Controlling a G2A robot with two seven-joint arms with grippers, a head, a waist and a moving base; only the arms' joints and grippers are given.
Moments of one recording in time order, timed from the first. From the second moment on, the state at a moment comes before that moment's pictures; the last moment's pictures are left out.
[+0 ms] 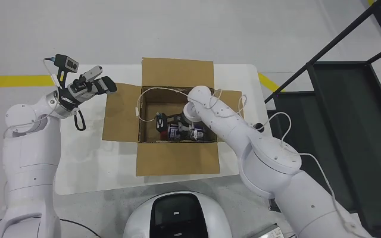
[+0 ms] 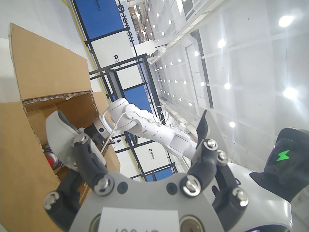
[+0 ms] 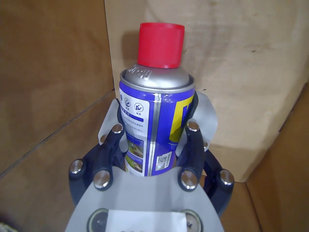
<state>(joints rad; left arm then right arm) 0.85 -1.18 -1.53 -1.11 -0.44 -0.33 -1.25 -0.34 -1.67 0.32 -0.31 -1.04 -1.01 0.52</state>
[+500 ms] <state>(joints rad) 0.85 -1.18 -1.53 -1.11 -0.44 -0.33 -1.25 -0.30 -1.53 0.32 -0.52 -0.94 -1.01 0.41</state>
